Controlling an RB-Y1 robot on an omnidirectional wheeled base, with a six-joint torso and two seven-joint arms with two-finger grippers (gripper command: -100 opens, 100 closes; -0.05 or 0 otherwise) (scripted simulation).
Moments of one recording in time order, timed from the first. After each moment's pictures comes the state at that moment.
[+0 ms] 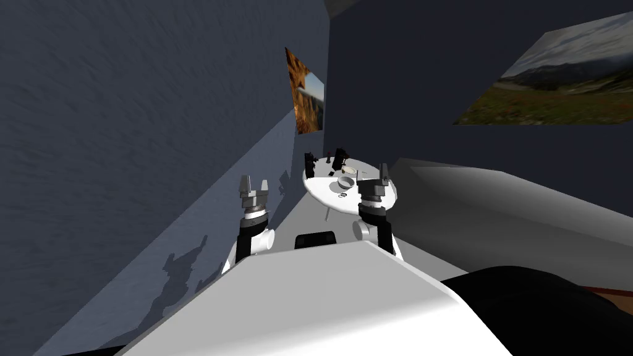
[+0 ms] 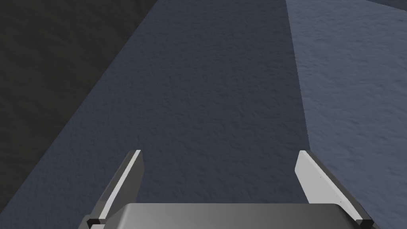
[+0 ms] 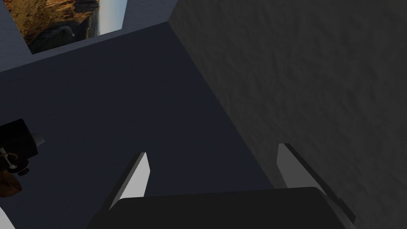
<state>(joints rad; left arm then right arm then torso) 0.48 0.01 -0.06 -2.22 -0.06 -0.52 0.04 0.54 0.04 0.05 -2.38 -0.04 -0.45 -0.17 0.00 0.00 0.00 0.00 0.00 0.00</state>
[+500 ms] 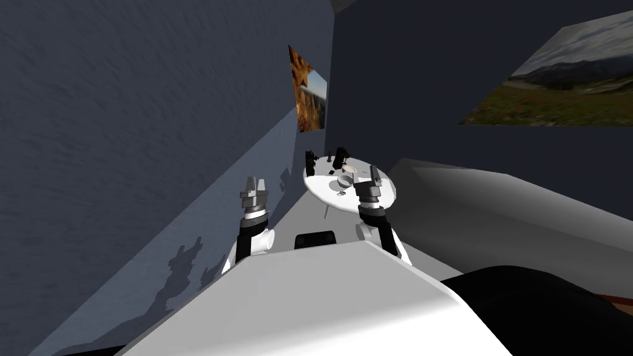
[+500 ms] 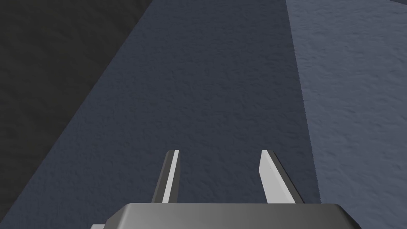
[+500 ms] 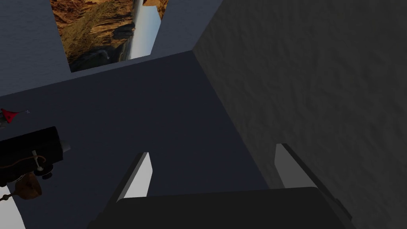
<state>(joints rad) 0.48 0.01 -0.06 -2.22 -0.06 -0.52 0.04 0.56 -0.08 0.06 -2.38 -0.01 -0.42 -0.19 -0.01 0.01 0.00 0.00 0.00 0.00</state>
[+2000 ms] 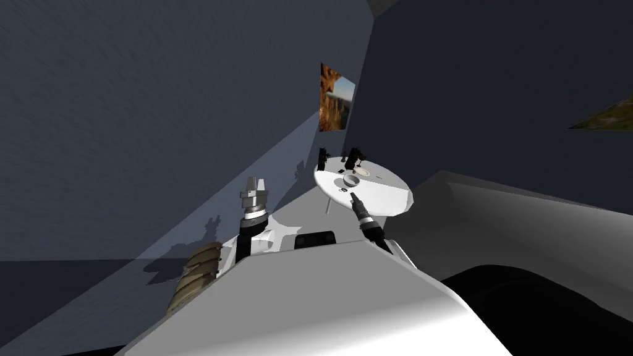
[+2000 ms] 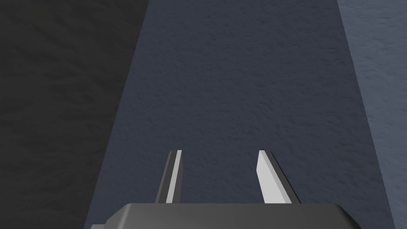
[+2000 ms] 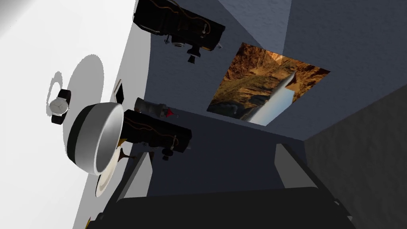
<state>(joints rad) 0.48 0.01 -0.06 -2.22 -0.06 -0.52 0.04 0.74 -0.25 0.04 -2.13 0.28 -0.22 -0.18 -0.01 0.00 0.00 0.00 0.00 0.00</state>
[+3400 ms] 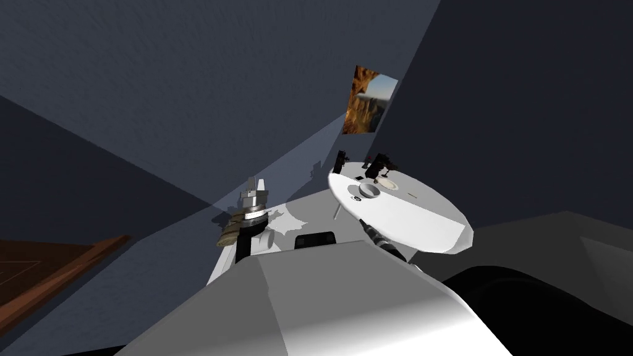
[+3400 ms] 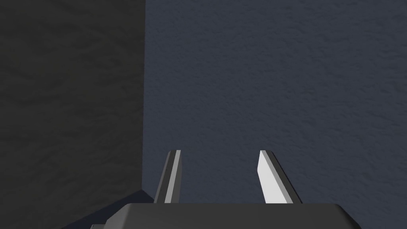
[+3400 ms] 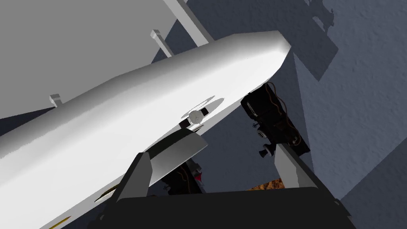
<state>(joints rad) 0.48 0.01 -0.06 -2.22 -0.06 -0.52 0.04 0.86 -0.41 -0.03 -1.79 0.47 -0.12 0.02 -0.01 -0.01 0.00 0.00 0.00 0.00</state>
